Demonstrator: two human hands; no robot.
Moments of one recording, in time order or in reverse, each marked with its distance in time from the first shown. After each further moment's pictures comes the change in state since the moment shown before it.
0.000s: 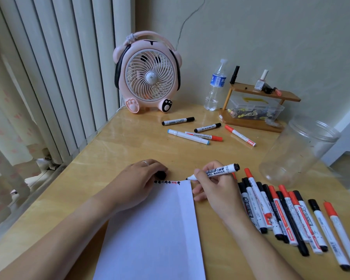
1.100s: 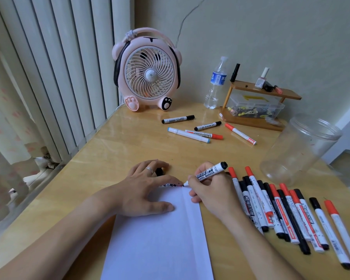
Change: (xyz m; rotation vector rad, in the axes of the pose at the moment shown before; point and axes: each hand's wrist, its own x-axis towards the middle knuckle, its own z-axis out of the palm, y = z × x) left_hand -0.006 0.011 -0.003 0.053 -0.274 0.057; right_hand 0.001 0.003 0.006 -0.194 -0.050 0.019
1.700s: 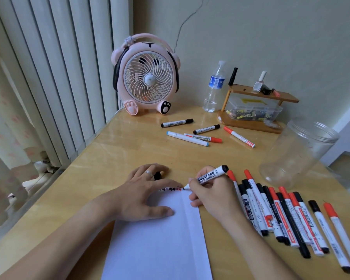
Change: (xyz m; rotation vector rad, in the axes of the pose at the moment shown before) left_hand 0.000 -0.001 0.001 0.001 0.026 0.020; right_hand -0.002 -0.004 -0.003 0.049 0.003 0.051
